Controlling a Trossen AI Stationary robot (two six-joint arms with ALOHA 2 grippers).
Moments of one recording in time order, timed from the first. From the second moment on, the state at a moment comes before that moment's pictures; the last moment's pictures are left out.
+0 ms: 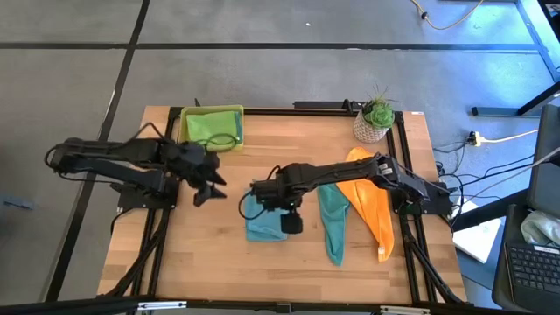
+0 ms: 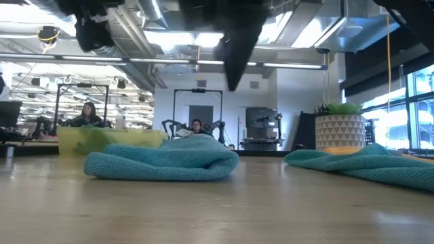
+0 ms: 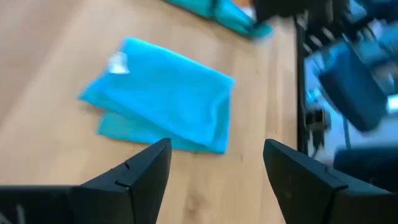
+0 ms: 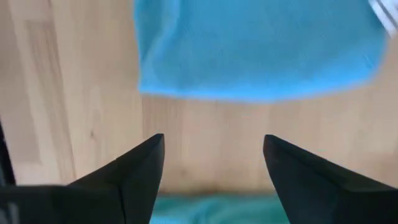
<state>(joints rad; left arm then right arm) -0.01 0.84 0.82 -0.71 0.19 -0.48 0.15 2.25 2.19 -1.40 -0.11 0.10</state>
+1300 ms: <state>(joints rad) -0.32 1.52 0.61 0.07 0.00 -0.22 0.71 2.02 2.16 -1.57 0.41 1.38</state>
